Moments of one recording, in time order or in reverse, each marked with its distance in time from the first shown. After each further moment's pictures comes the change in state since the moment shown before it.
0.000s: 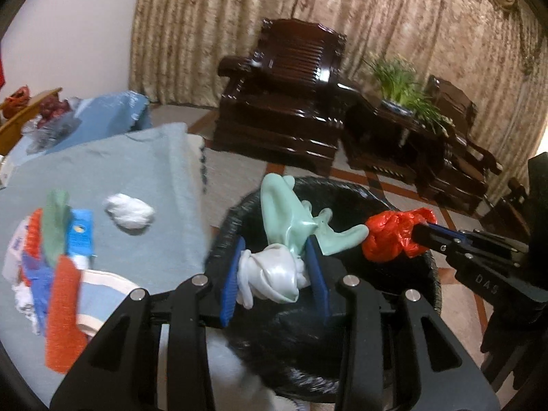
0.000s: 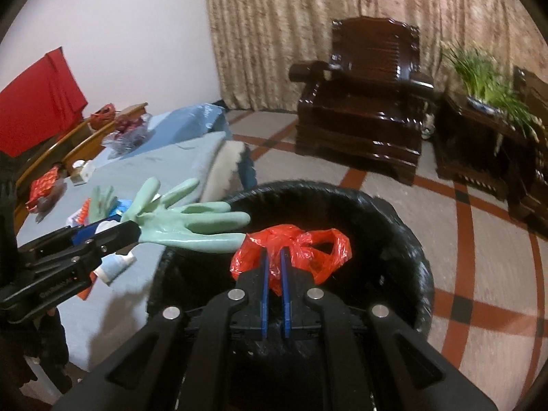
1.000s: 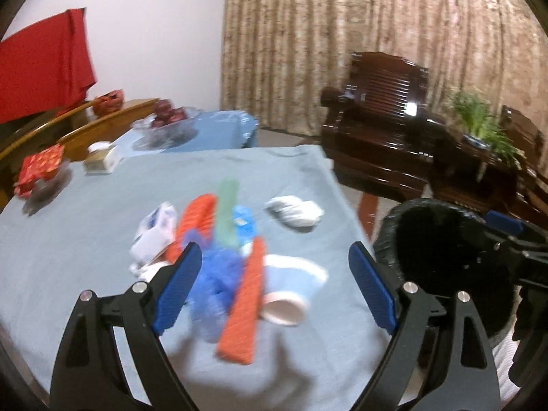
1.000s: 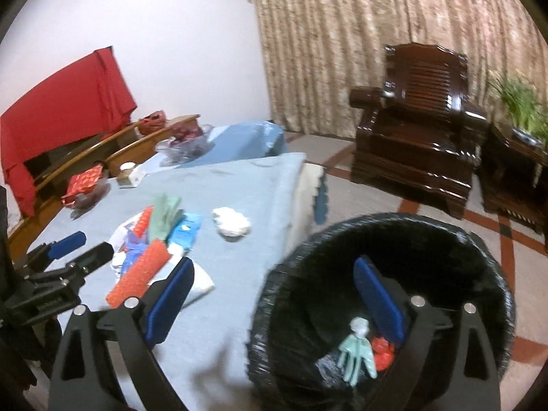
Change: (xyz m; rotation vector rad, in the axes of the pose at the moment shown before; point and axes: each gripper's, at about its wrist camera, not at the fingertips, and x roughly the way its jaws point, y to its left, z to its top) left arm -0.113 0.126 -0.044 -0.110 -0.155 0.391; right arm 0.015 0.115 0.001 -0.109 -0.122 0.182
